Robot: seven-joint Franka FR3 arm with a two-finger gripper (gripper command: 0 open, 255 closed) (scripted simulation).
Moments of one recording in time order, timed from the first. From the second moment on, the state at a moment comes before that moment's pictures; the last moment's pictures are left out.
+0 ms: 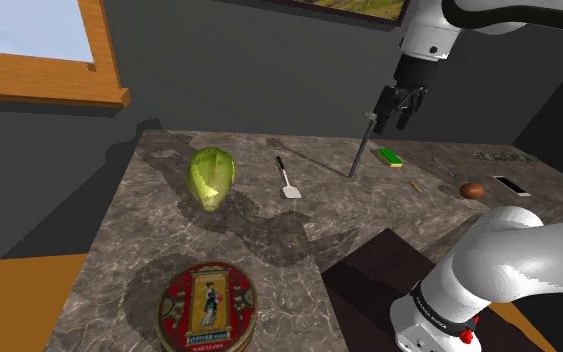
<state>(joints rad) 0.02 -0.77 -0.04 -2.34 0.00 1.53 0.04</state>
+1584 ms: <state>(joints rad) -0.03 -0.08 0.01 -2.29 0.00 2.23 0.27</state>
